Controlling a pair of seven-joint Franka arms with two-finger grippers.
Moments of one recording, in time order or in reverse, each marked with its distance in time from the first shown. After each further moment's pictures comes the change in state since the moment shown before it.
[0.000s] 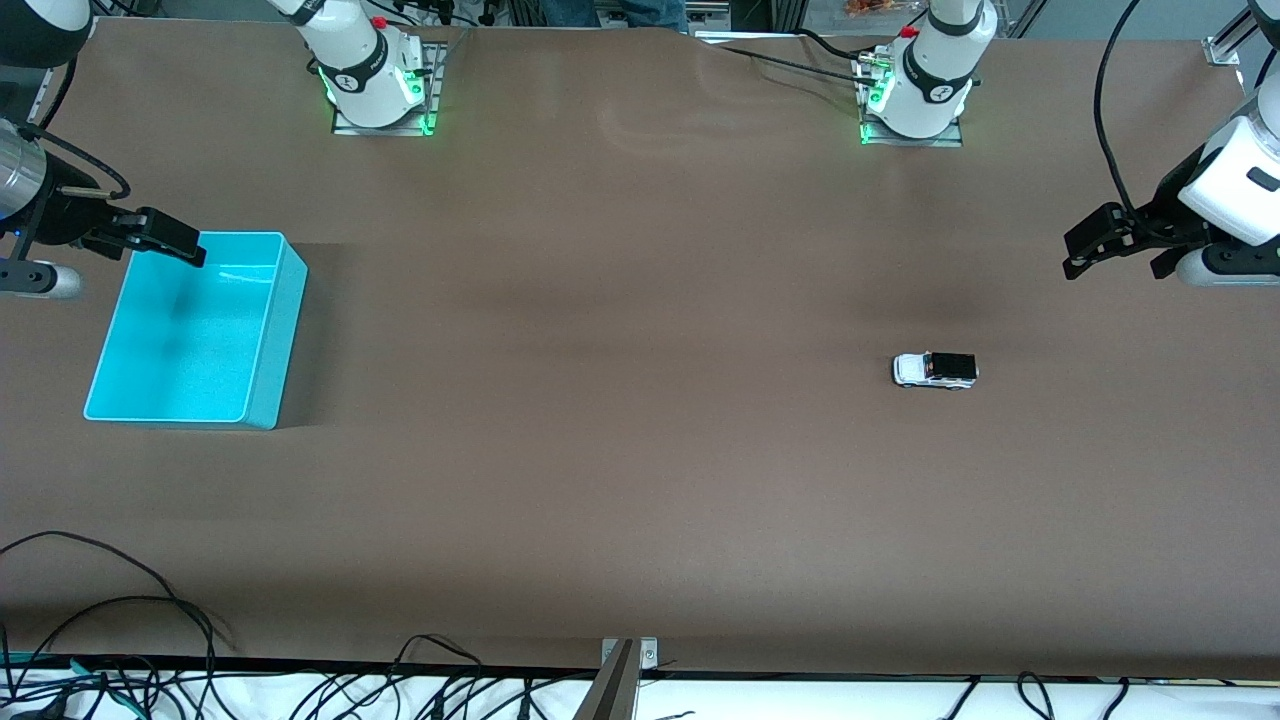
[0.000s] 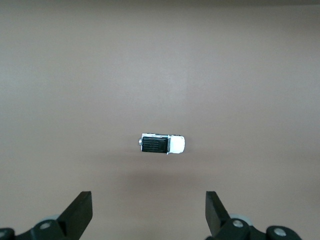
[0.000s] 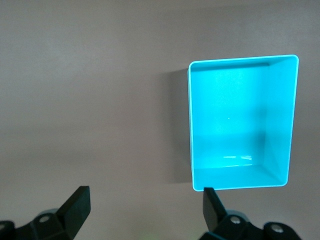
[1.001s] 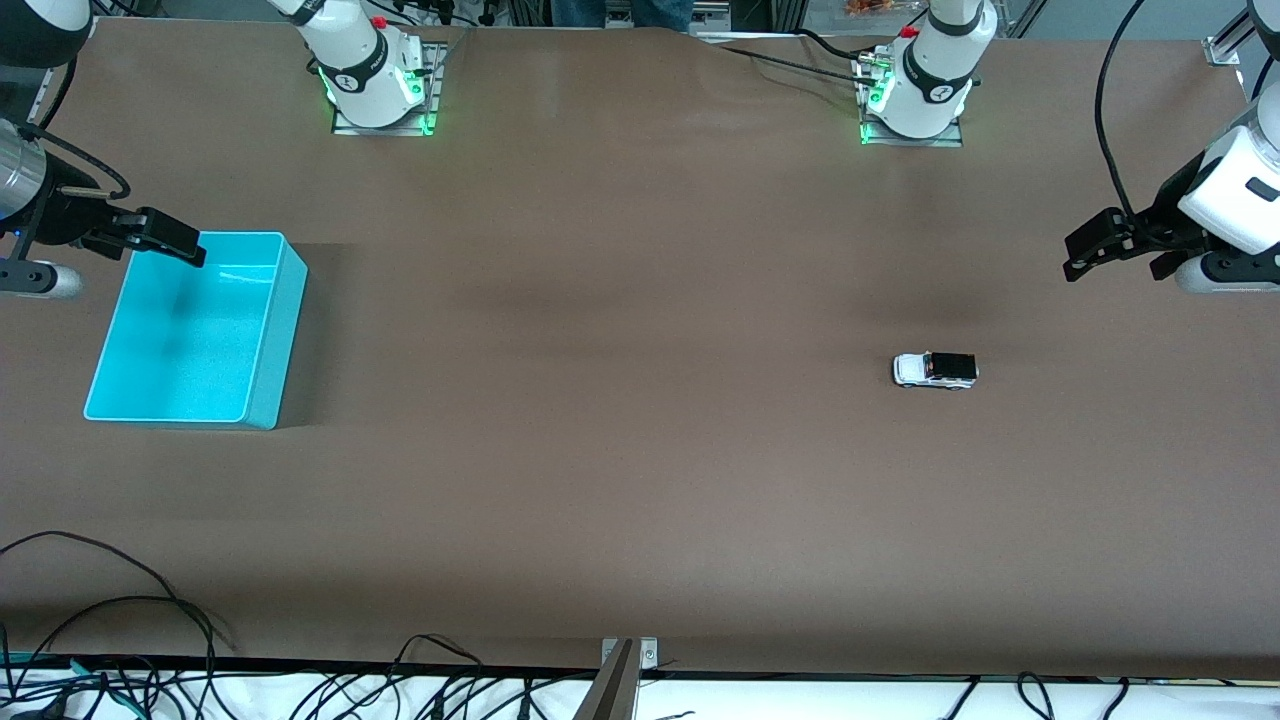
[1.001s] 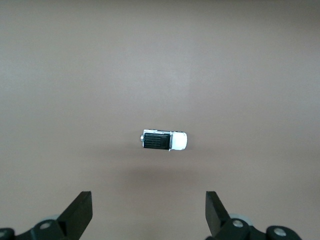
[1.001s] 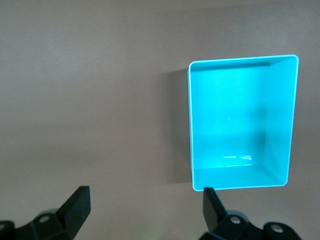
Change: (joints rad) left arm 0.010 0.011 0.001 0.000 0.000 -0.014 0.000; right arm 0.000 0.000 0.000 0.000 0.000 0.000 0.000
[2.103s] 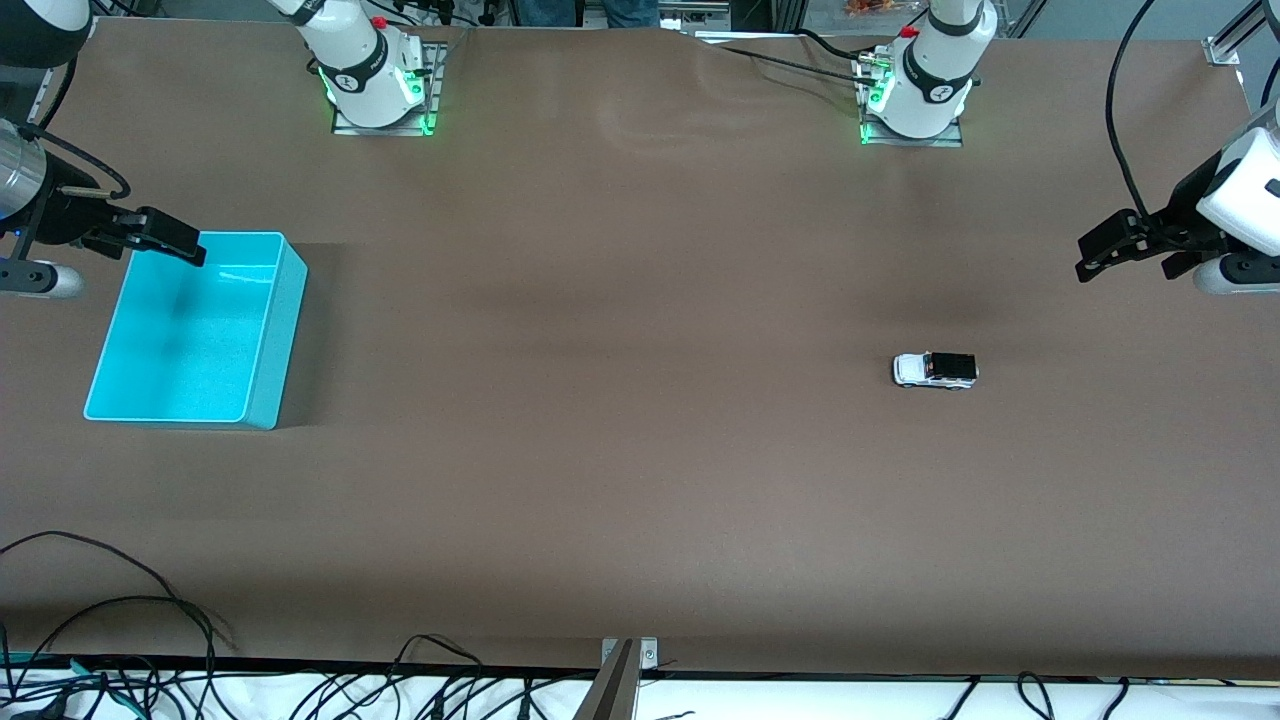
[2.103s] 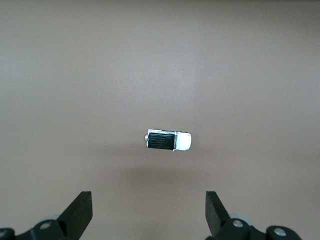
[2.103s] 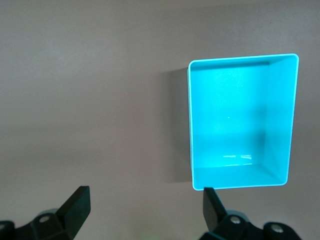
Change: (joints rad) left arm 0.001 0.000 0.019 0.000 0.000 -0.001 0.004; right arm 0.000 0.000 -0.001 0.000 0.000 -0.003 0.000
